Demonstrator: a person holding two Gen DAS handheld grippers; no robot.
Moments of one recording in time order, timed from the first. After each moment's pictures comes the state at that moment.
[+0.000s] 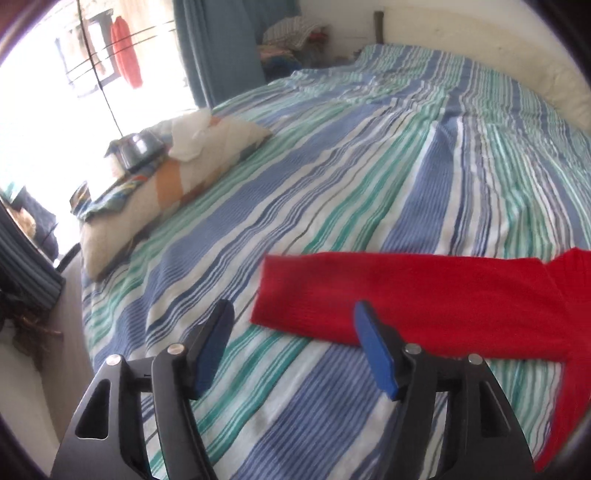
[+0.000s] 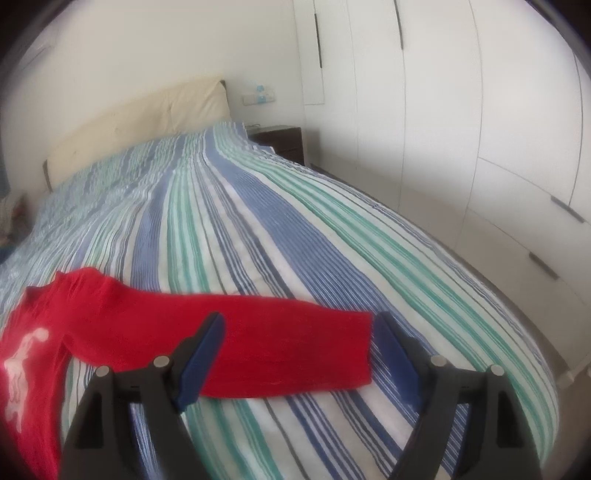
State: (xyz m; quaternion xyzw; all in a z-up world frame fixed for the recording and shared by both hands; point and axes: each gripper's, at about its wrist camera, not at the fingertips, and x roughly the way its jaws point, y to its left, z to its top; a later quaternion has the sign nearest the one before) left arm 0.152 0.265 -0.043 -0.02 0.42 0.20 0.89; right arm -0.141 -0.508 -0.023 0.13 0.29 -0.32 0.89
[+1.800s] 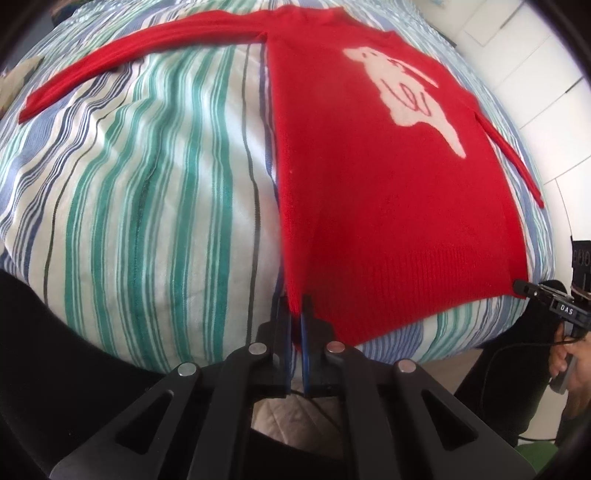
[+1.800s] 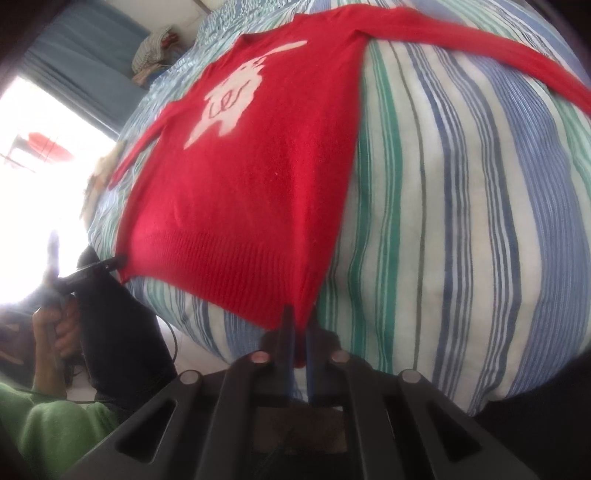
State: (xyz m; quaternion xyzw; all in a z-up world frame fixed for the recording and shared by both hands) left arm -0.029 0.093 -0.099 -0.02 0.61 -0.17 0.77; right arm -0.195 -0.279 -0.087 0.21 0.58 0.11 0.78
